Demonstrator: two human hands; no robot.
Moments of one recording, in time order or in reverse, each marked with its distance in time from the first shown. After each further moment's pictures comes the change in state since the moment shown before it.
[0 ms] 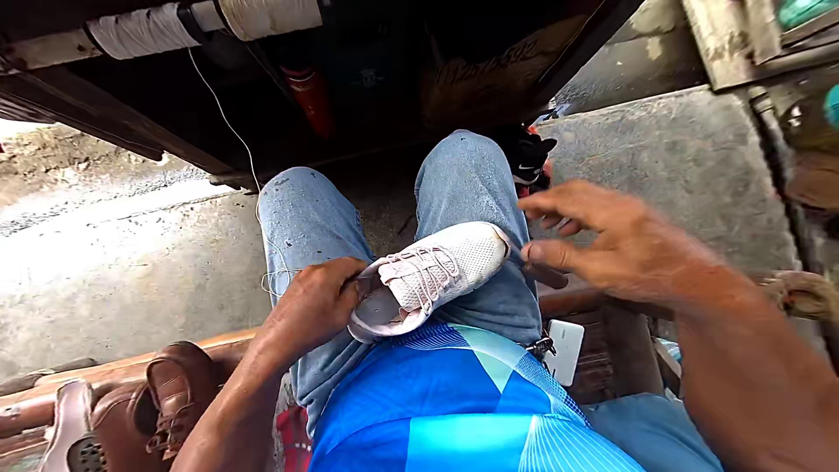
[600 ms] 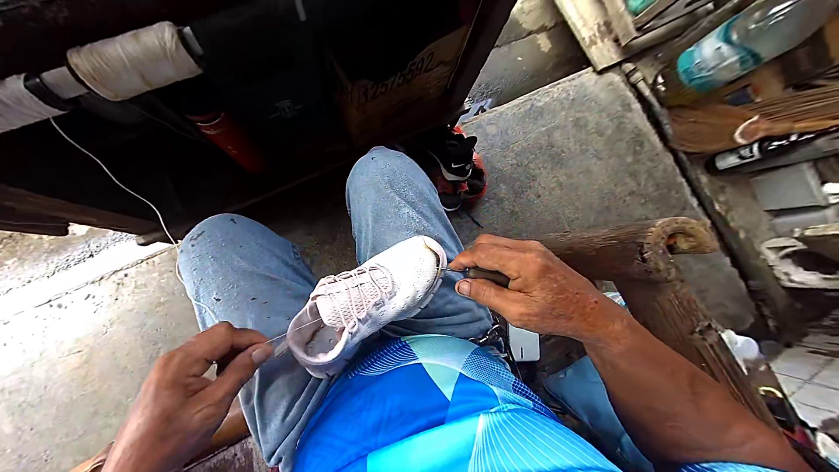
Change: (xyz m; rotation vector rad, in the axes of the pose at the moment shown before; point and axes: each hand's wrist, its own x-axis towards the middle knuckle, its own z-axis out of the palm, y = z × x) left_hand -0.039 -0.030 -0.030 -0.212 0.166 0.195; right_hand -0.048 -0.004 0.041 0.175 0.181 -0.034
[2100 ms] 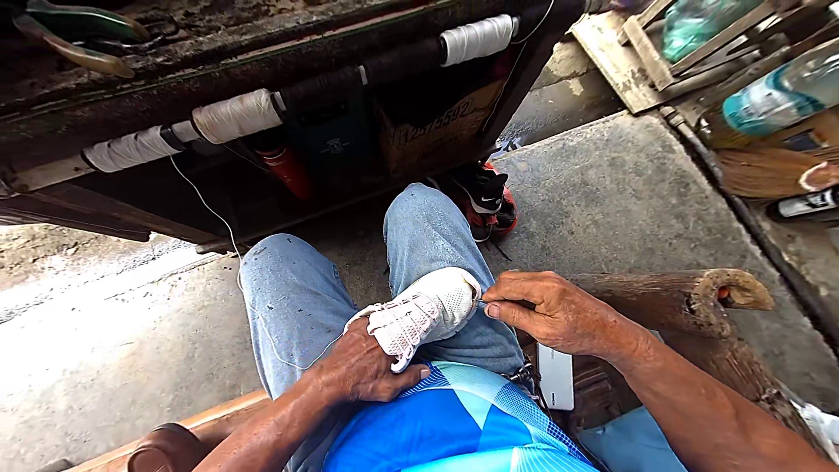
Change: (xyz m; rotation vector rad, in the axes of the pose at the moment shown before) left_hand 0.061 0.014 0.114 0.378 -0.304 0.448; right_hand 0.012 0.039 0.000 0.047 -0.163 -0.068
